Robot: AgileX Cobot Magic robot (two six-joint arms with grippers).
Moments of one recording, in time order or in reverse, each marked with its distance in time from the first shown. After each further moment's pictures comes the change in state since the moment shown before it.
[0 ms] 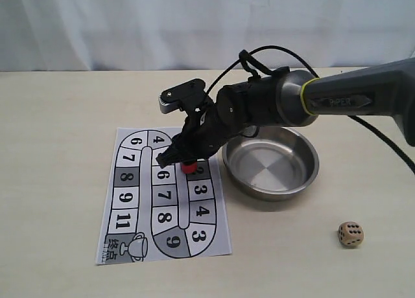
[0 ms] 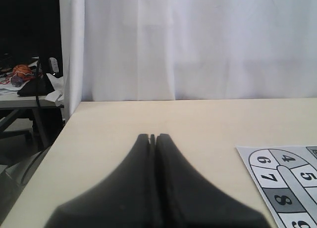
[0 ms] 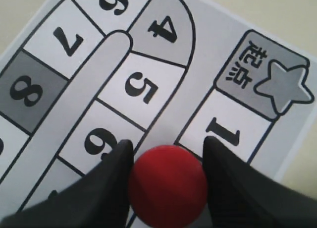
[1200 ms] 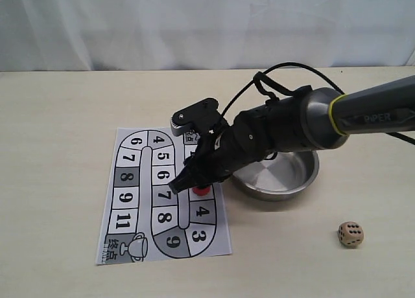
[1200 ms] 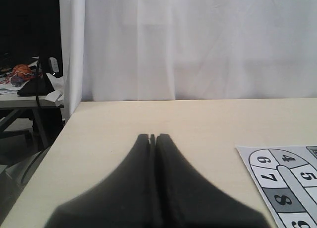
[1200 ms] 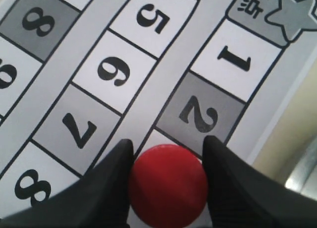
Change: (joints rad) left arm 0.000 0.000 0.000 0.000 0.000 0.000; right arm 0.029 -0.116 0.238 -0.019 -0.102 0.025
